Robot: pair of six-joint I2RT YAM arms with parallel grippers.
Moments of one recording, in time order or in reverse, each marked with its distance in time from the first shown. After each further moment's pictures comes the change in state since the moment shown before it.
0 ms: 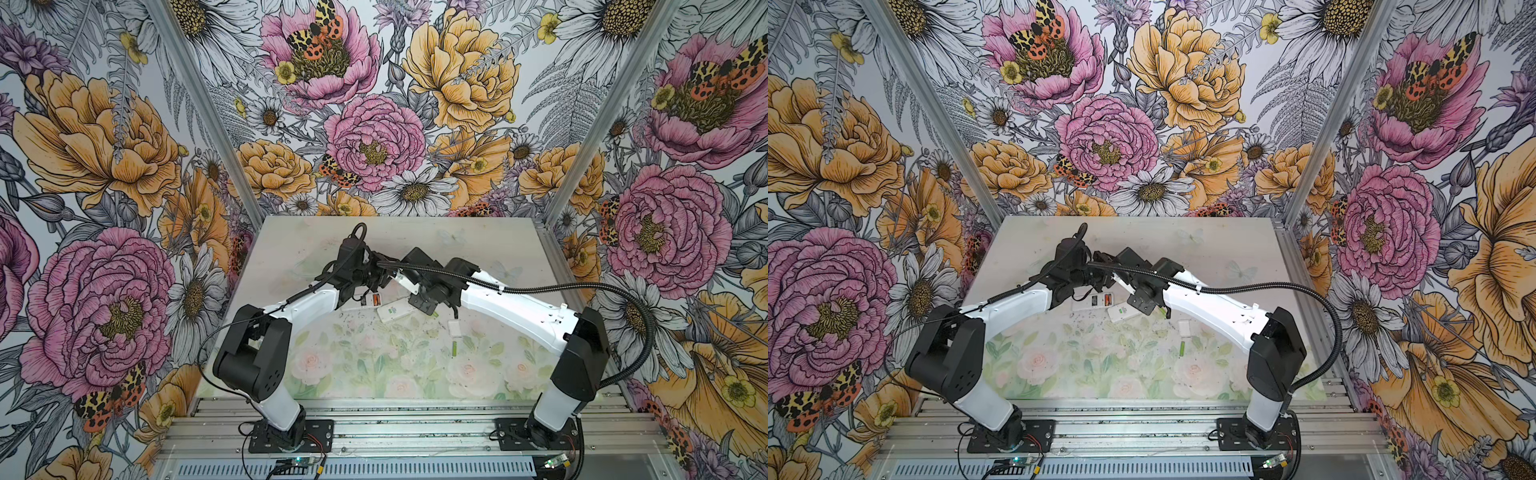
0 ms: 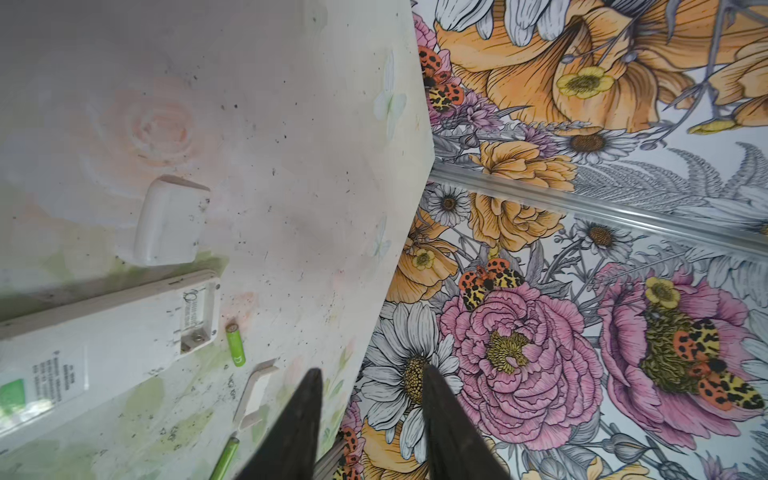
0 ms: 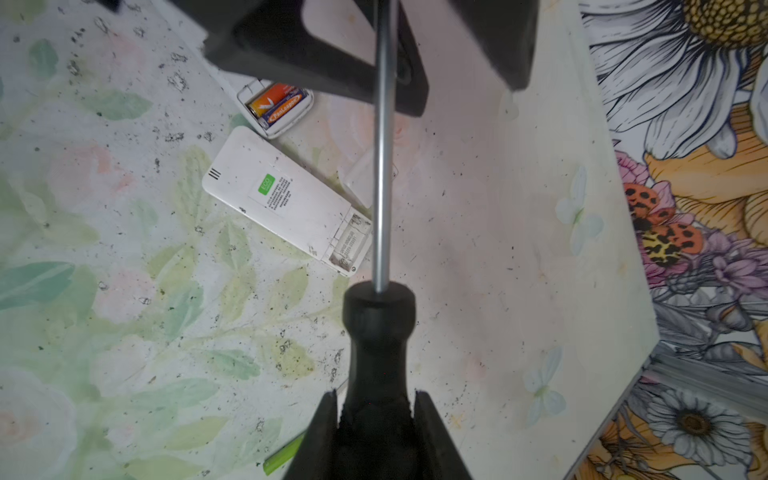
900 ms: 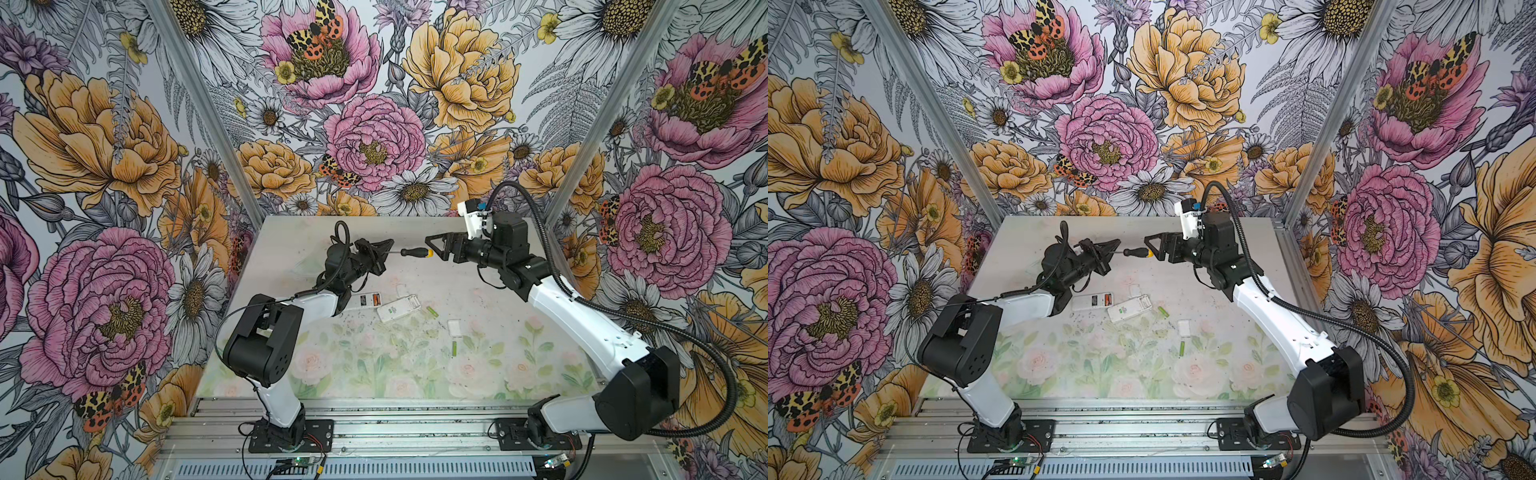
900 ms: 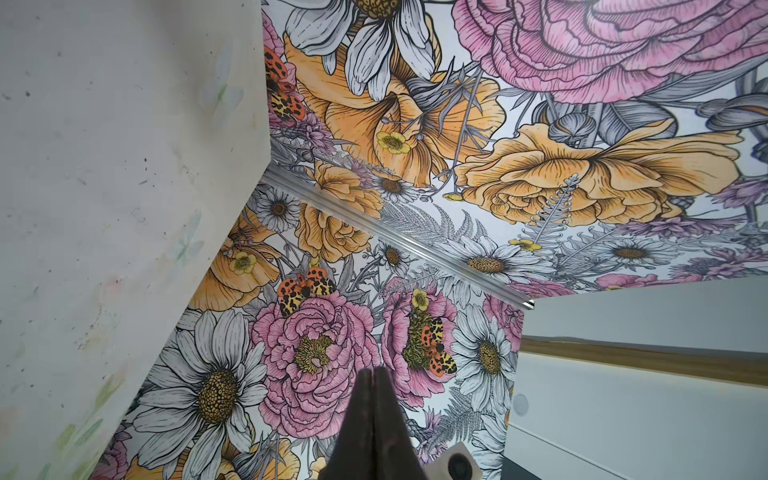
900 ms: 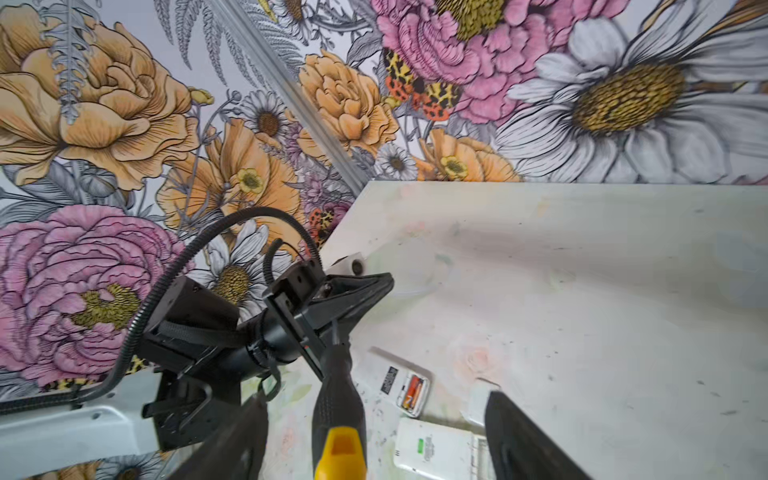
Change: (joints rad) left arm 0.051 0.083 -0.122 0.743 -0.035 -0.601; right arm -0.501 -0.282 -0.309 0.811 -0.937 0.747
